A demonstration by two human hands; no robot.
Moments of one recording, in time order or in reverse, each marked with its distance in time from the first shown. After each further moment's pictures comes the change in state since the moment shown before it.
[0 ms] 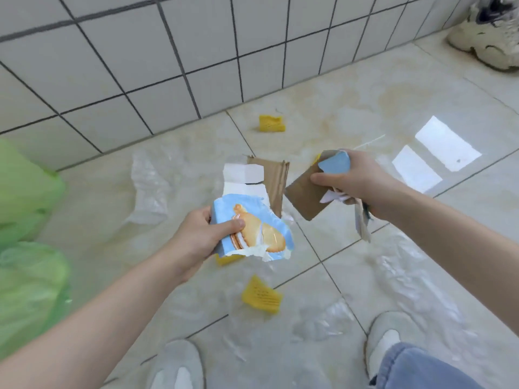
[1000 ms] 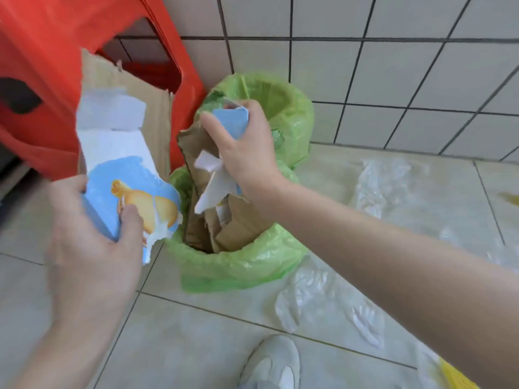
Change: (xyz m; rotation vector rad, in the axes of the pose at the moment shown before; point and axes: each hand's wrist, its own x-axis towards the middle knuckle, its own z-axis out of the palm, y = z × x) left_hand -0.276 -0.104 -0.312 0.256 1.635 0.090; right_hand -0.165 -0.229 0.491 0.311 -0.568 -0.578
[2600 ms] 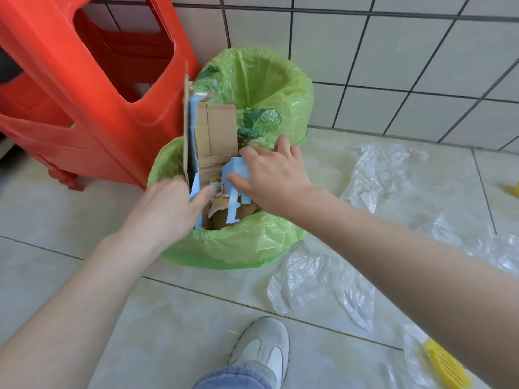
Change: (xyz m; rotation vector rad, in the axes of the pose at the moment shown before) left_hand 0.017 0.008 0.073 0.585 -0.692 0.244; right_hand -0.014 0.058 -0.046 -1.405 -0.358 -0.238
